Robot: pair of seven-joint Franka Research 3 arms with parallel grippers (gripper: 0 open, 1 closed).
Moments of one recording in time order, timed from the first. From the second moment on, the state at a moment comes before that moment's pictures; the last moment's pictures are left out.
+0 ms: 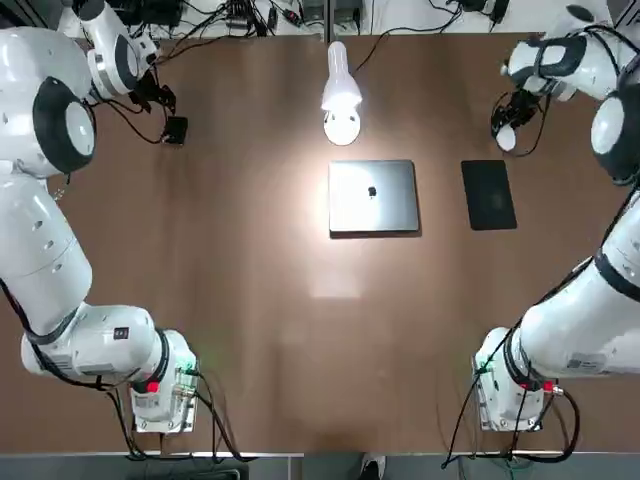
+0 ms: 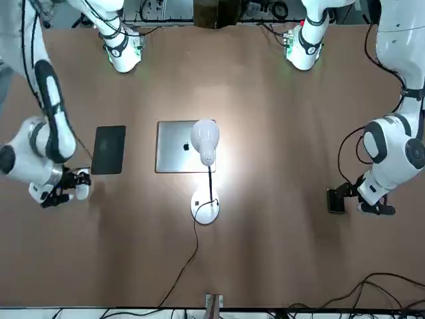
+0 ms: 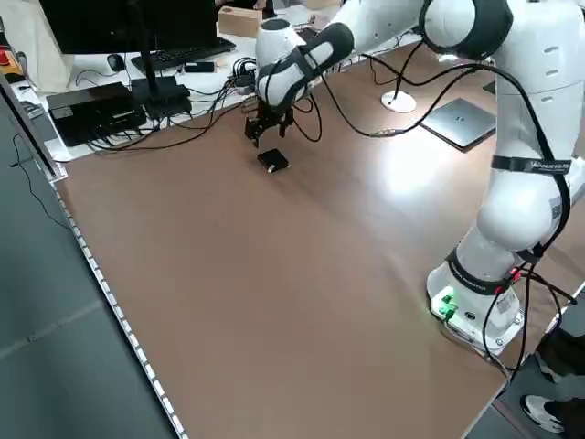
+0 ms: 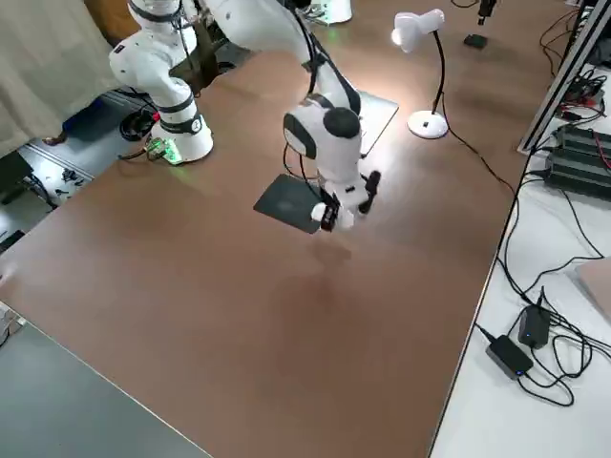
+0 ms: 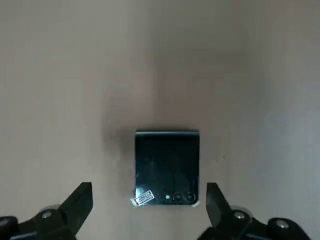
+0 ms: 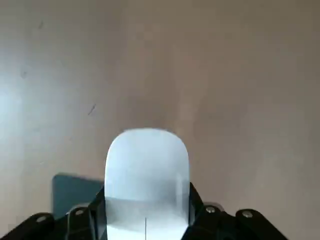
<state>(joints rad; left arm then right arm) 0.04 0.53 0.10 -1.86 -0.15 2.46 0.33 -0.01 0.40 -0.14 -2.07 0.19 2.36 -0.45</state>
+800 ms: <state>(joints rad) 0.04 0.63 0.07 -1.87 -0.15 2.56 0.31 -0.01 0.32 -0.15 -2.35 0.19 2.51 -0.44</state>
